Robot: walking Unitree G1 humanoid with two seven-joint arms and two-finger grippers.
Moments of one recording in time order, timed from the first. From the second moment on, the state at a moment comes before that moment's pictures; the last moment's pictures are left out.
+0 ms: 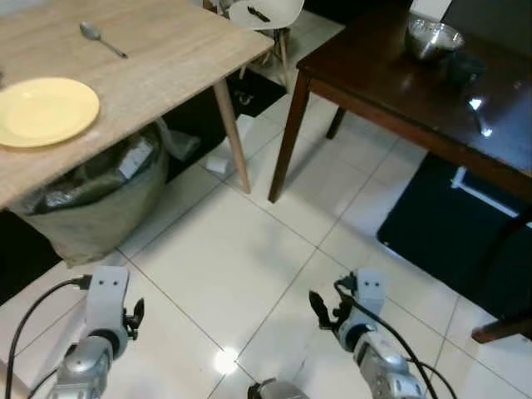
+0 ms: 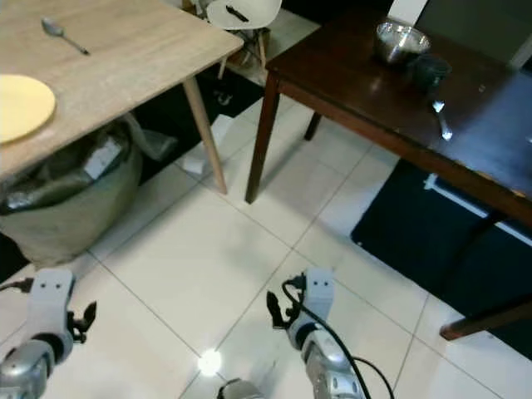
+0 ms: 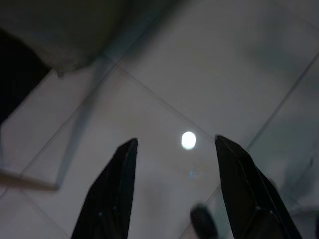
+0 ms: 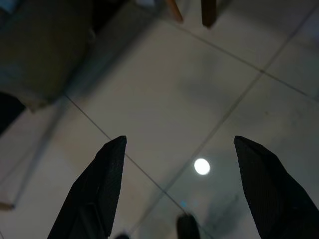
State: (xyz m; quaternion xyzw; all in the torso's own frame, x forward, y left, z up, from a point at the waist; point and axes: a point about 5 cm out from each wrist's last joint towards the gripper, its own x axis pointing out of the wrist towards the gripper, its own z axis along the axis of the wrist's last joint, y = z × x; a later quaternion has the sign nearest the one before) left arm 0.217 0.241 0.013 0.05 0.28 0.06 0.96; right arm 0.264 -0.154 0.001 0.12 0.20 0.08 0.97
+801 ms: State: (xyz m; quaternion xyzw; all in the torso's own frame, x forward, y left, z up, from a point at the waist) left arm 0.230 0.224 0.005 0.09 0.24 0.04 0.96; right arm 0.254 -0.159 -0.016 0.14 0.20 0.08 0.97
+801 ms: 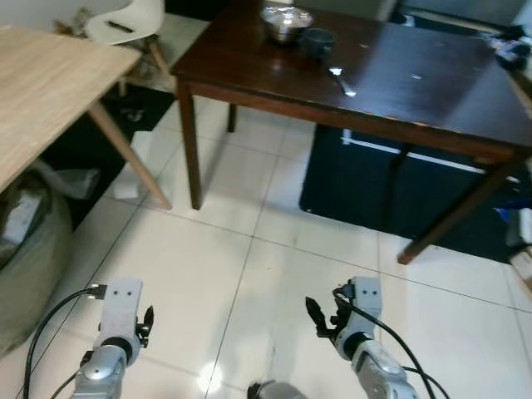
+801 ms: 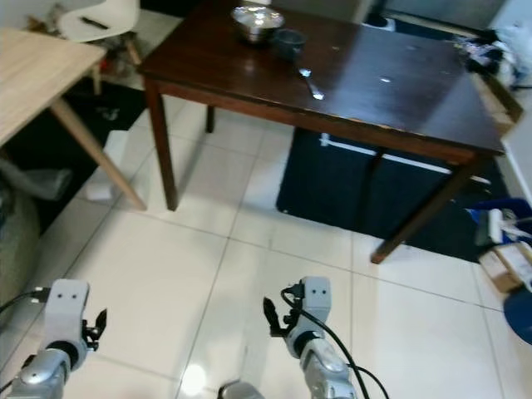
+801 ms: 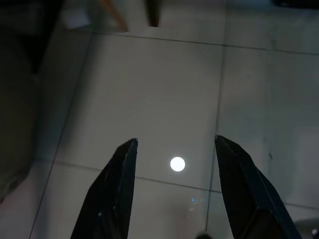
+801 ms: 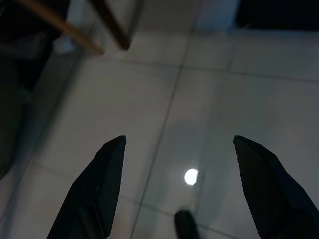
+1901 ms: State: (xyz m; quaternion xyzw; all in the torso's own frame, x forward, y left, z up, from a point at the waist) left arm 0.284 0.190 0.116 0.12 -0.01 -0.01 0.99; right arm 0.322 -0.135 0.141 0.16 -0.11 0.17 0.97
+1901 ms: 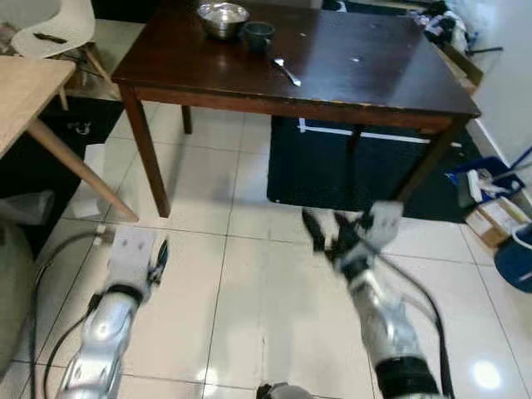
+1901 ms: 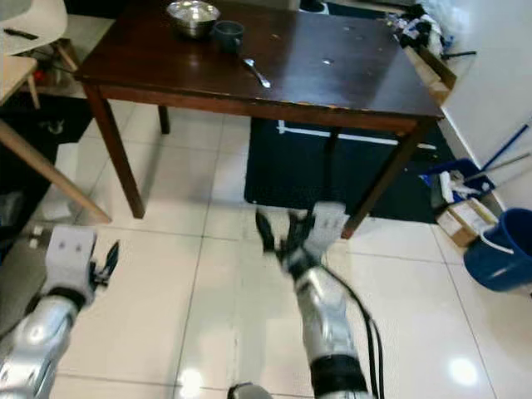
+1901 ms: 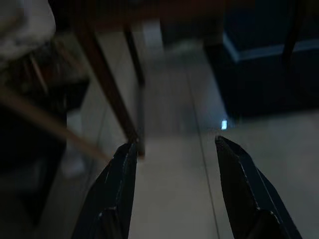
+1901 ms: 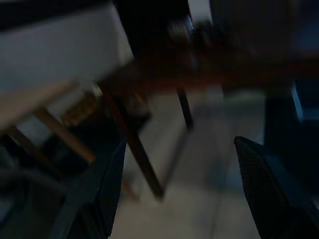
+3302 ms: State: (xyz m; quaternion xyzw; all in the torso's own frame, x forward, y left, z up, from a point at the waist) left arm 0.289 0.167 0.129 0.13 -0.03 -0.05 0.99; right arm 0.302 -0.153 0.116 0.19 -0.04 0.11 0.97
